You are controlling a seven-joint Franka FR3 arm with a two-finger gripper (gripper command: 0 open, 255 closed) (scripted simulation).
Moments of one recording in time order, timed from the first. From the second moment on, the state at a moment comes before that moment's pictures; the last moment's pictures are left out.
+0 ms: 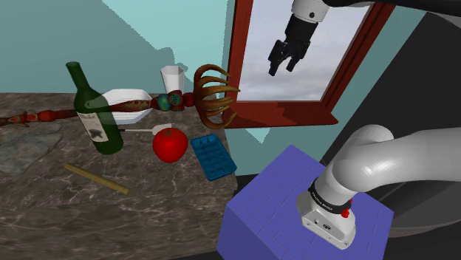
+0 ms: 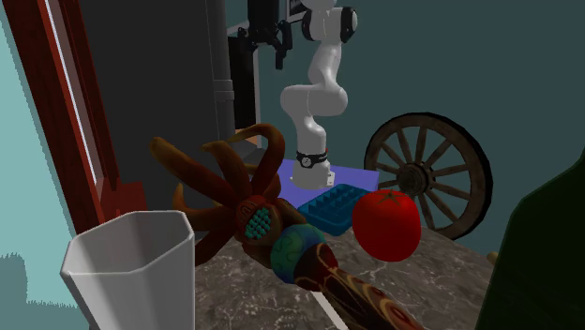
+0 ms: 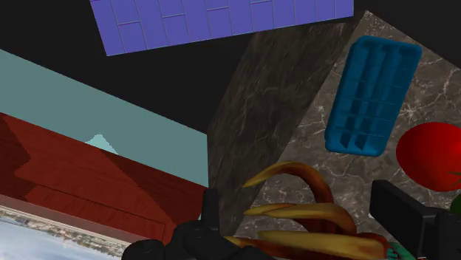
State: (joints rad) arm -0.02 -0.81 -0.05 -2.39 0.00 1.70 0.07
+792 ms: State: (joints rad) arm -0.02 -0.65 0.21 -2.38 0.14 1.79 0.49
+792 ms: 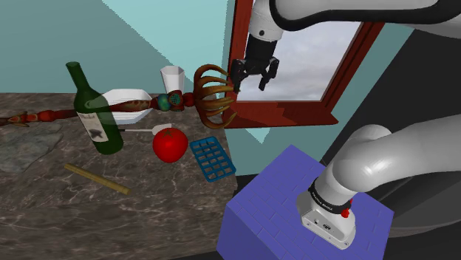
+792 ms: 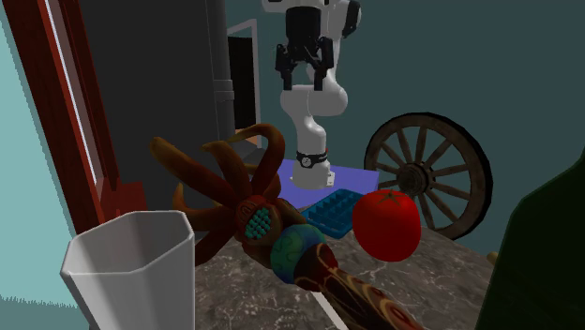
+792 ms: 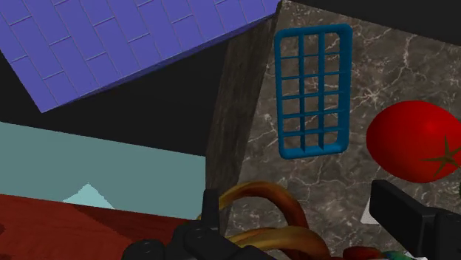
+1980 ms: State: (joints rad) arm -0.04 0.03 0.56 -1.94 0.06 1.93 1.28
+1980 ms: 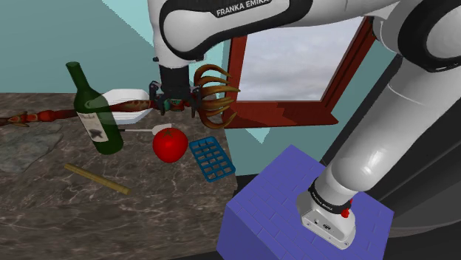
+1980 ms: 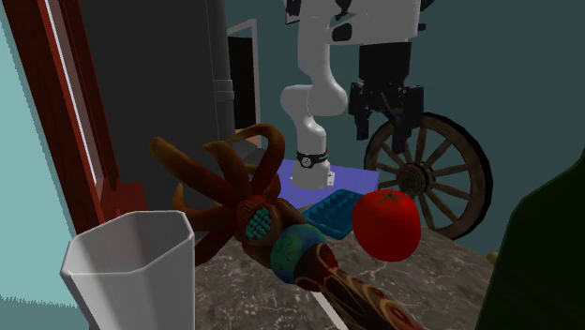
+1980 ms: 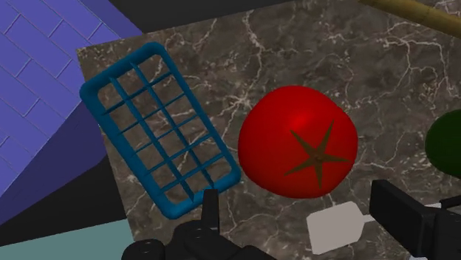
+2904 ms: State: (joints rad) arm 0.01 0.23 0.56 -1.88 -0.04 2.03 1.45
